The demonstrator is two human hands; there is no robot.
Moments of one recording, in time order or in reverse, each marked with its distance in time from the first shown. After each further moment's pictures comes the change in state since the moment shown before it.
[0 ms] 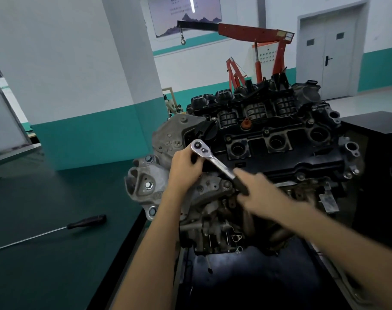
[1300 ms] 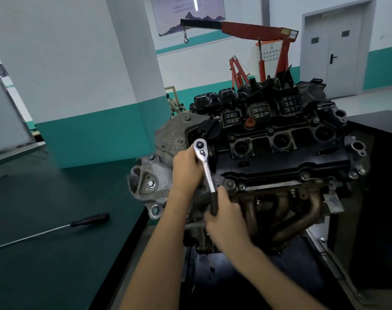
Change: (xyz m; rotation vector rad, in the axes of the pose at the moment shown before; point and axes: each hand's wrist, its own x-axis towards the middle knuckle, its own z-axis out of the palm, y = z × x) left_hand 0.003 -0.004 0.006 0.247 0.049 -0.091; right_hand -0.016 -0.054 0.081 0.347 0.209 0.147
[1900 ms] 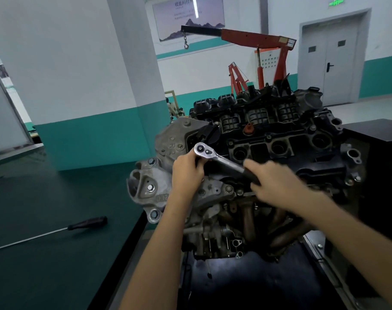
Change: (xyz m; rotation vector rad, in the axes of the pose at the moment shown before) left_hand -0.005 0.007 -0.002 -0.078 0.055 0.023; right_hand 0.062 0.019 -0.118 -0.696 -0.073 -0.316
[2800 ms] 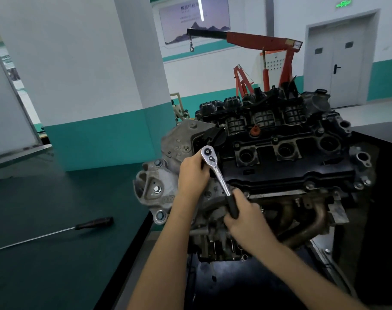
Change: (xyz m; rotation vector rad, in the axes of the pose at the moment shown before) left_hand 0.000 -0.003 0.001 -0.064 -0.036 -0.002; right_hand -0.036 -0.069 0.061 0.678 0.026 0.231
